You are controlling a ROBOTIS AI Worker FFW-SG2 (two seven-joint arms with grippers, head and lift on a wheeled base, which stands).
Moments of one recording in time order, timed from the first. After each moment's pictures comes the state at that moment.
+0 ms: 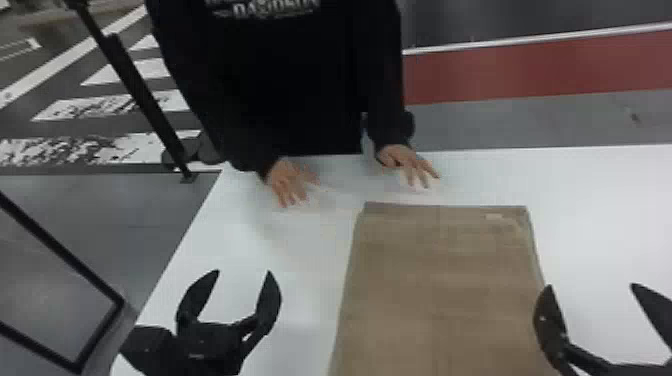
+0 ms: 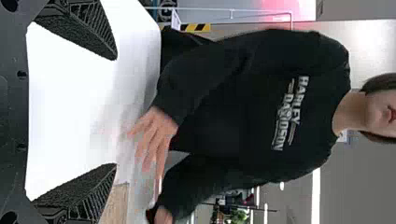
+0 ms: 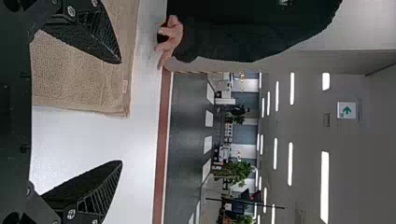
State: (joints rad) left arm 0.65 0.00 0.28 -1.98 0.18 -0.17 -0.20; right arm 0.65 -0.05 0.19 -2.08 0.11 -0.07 -0.07
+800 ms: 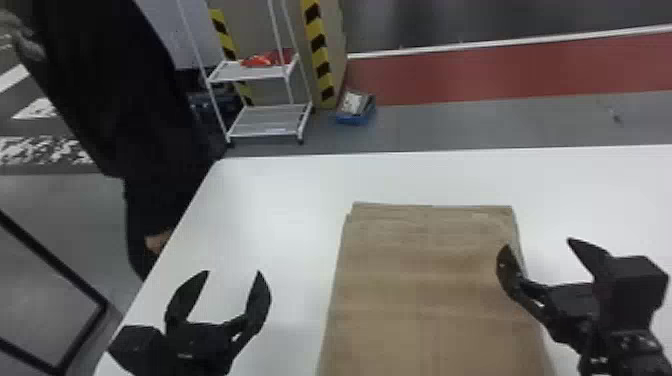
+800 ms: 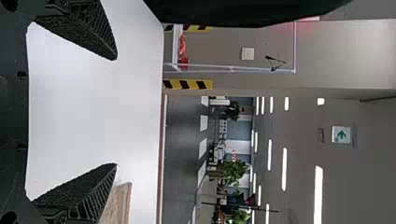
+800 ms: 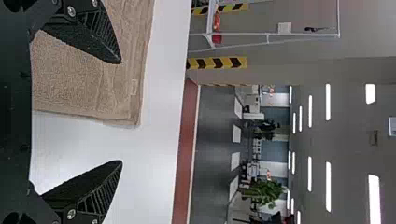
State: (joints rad) left arm 0.63 0.00 0.27 -1.96 0.18 -0.16 -0.20; right arm 0.29 -0.05 0.17 -1.86 0.03 0.21 0.02
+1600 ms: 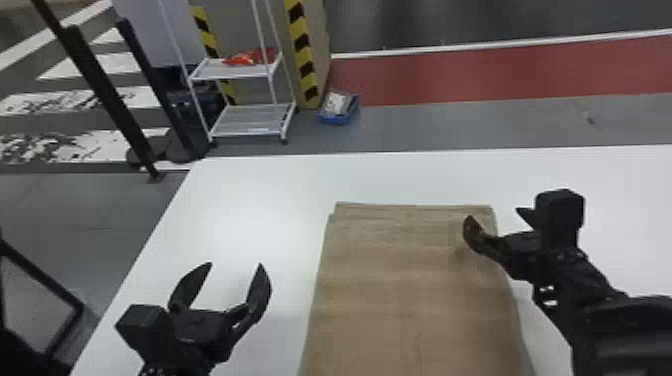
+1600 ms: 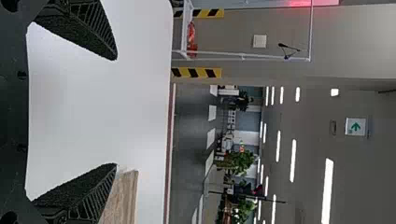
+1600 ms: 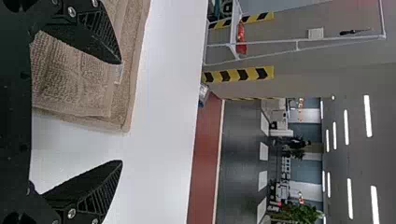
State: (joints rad) left arm 0.55 0.02 0.23 -1.92 0.17 -0.08 -0.21; right arm -0.07 -0.05 0.17 -1.47 -0.03 0.29 0.11
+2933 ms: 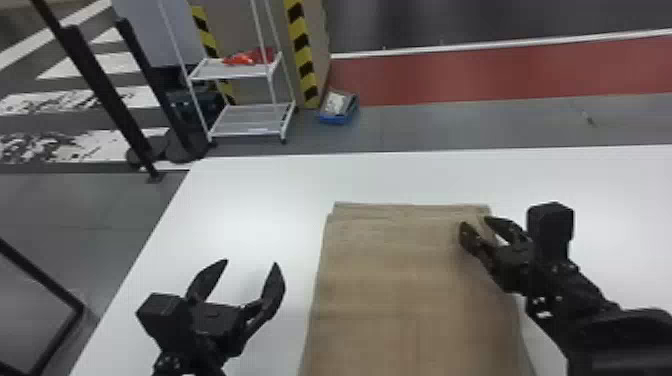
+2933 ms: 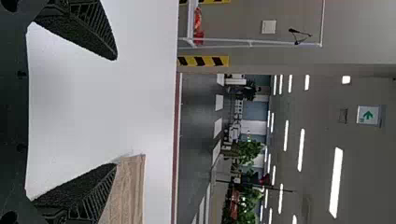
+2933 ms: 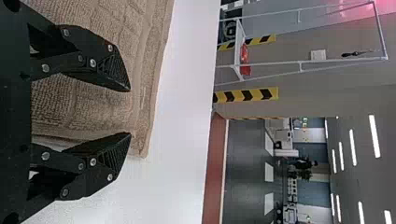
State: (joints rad) left arm 0.52 0.05 0.20 -1.90 0.16 -0.03 -0.21; right arm -0.06 -0.05 0.17 -1.43 -0.04 0.24 0.19
